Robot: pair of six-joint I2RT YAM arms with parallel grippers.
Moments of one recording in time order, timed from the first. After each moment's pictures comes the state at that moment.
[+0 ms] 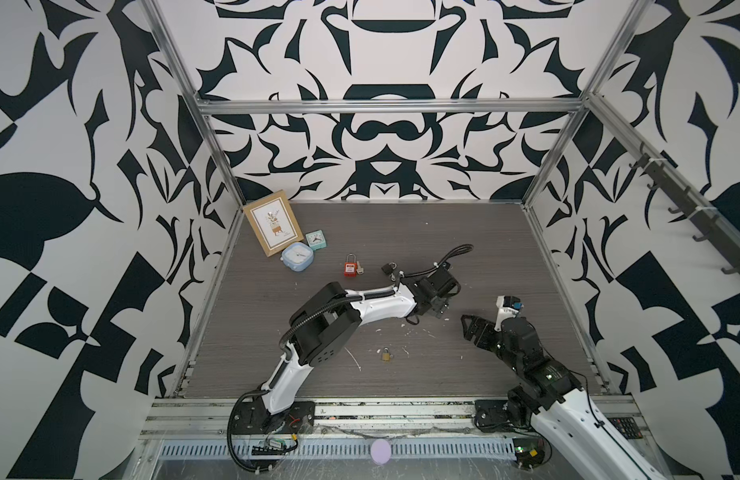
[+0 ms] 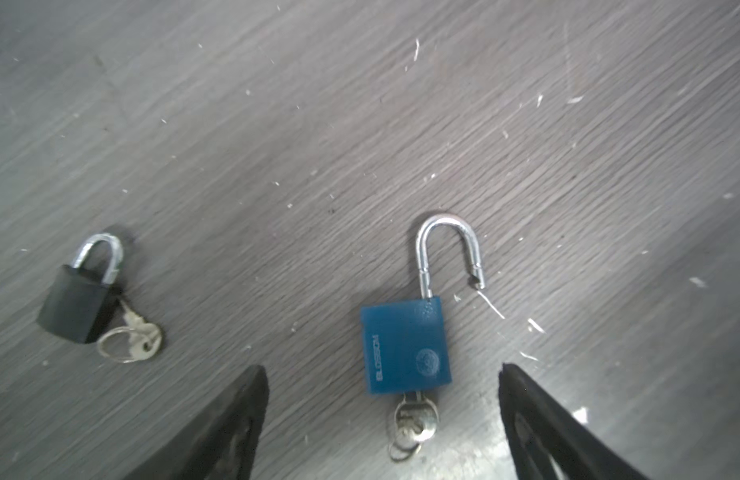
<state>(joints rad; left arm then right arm) -1.07 2.14 1.54 -0.38 -0.31 -0.30 0.41 0.42 0.22 -0.45 0.07 0.70</state>
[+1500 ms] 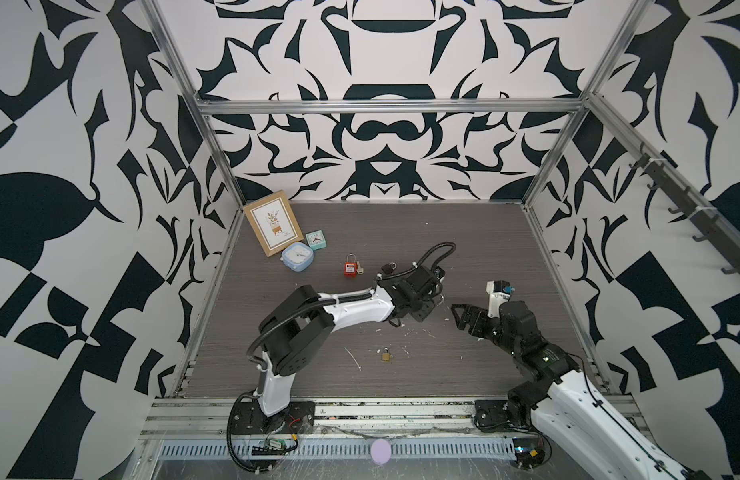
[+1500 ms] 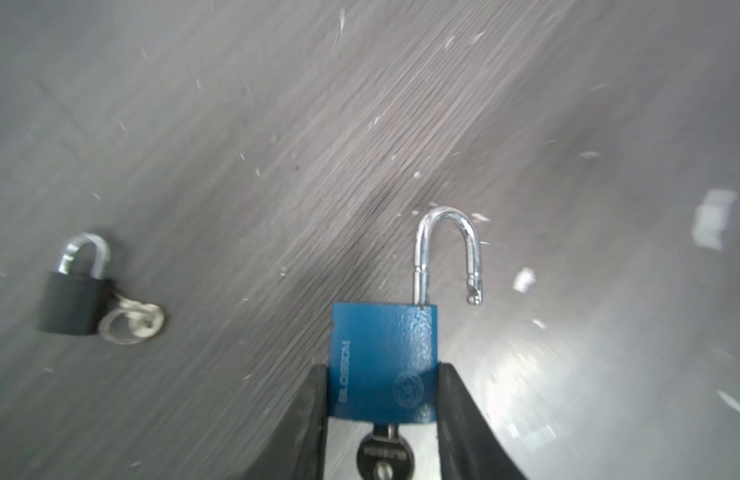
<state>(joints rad) -0.98 1.84 1.27 -0.27 -0.01 -0.03 0.41 0.60 0.39 -0.36 -0.12 0.63</state>
